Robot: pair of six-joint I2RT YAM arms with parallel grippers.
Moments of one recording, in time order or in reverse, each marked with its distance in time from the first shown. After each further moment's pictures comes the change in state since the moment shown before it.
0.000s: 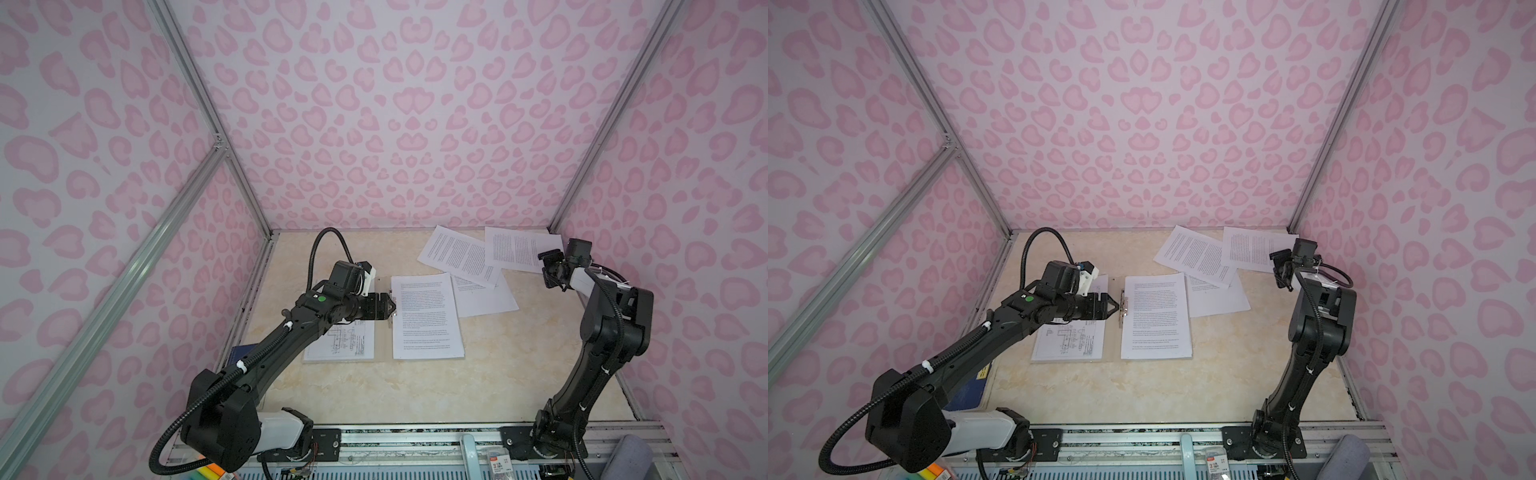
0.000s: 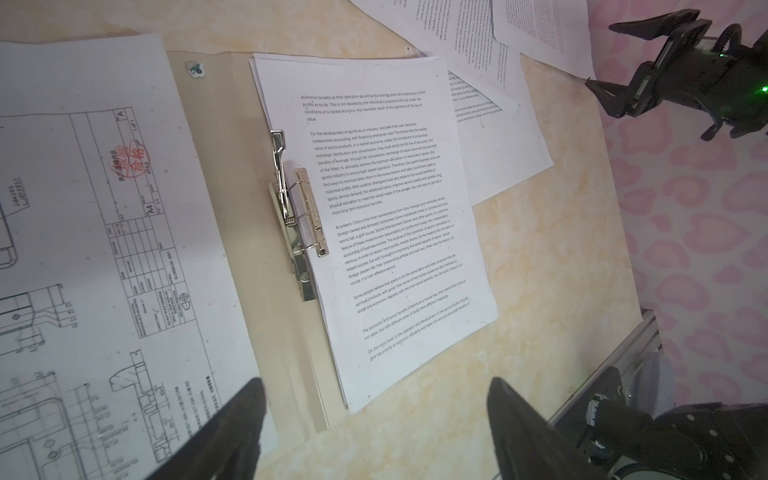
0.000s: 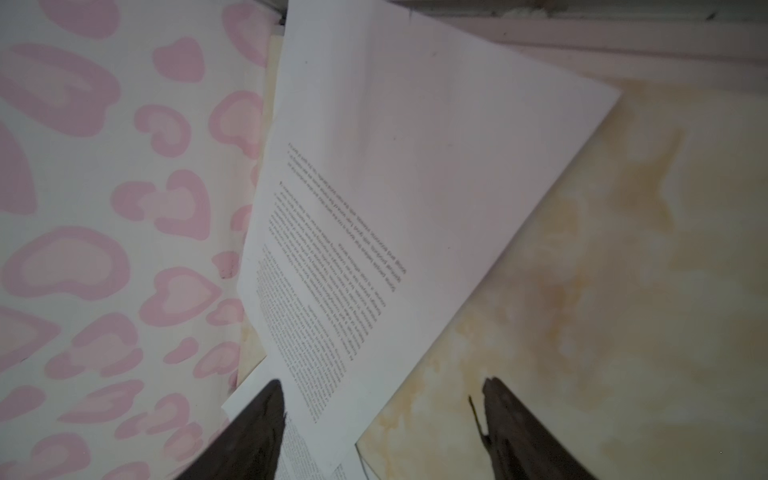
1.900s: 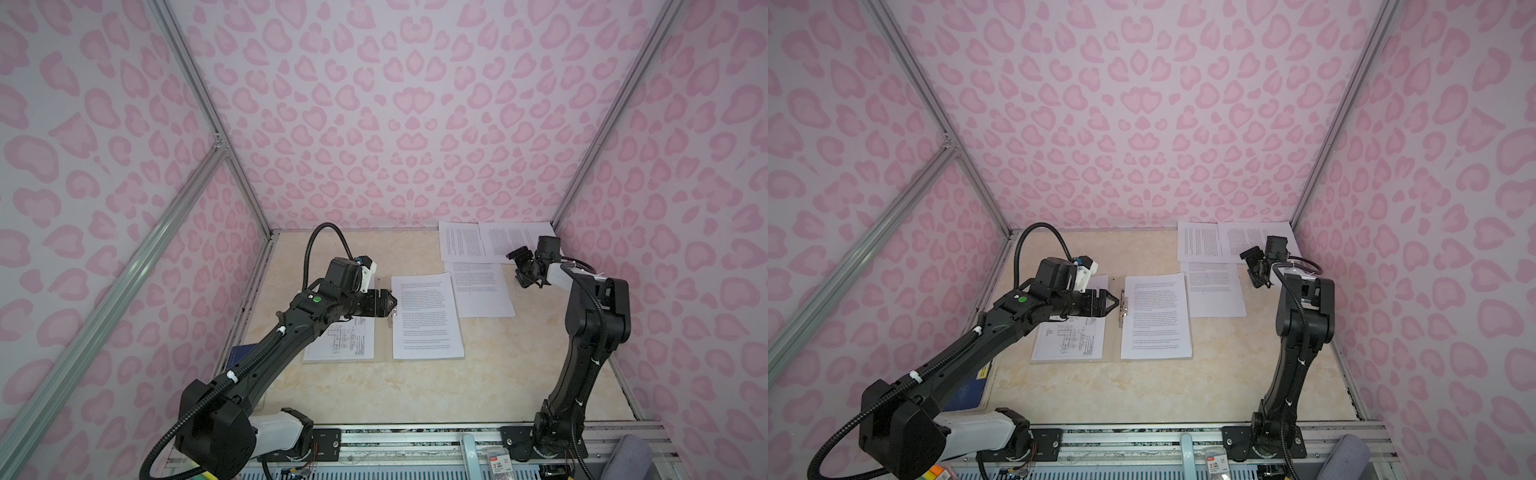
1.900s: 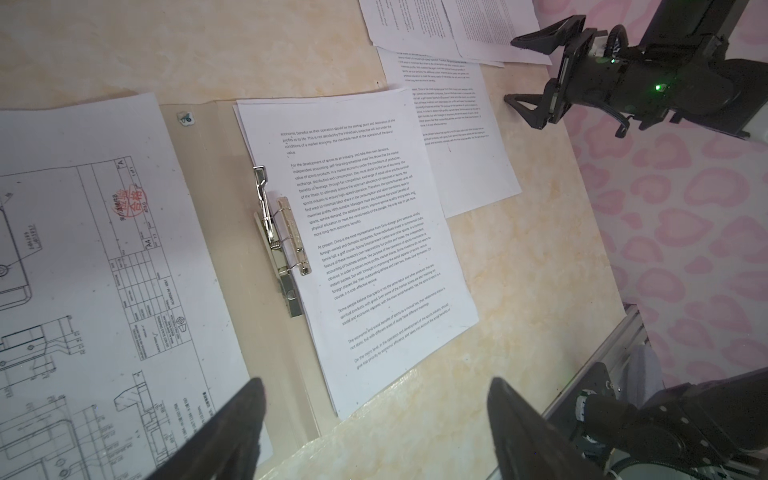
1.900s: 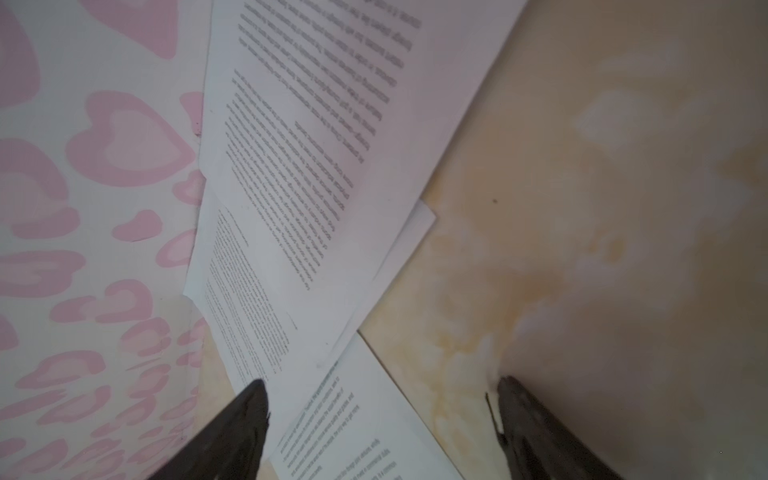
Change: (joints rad) left arm -0.008 -0.034 0.035 -0.003 0.007 0.029; right arm 0.168 0.108 0.076 0.021 -0.084 -0.031
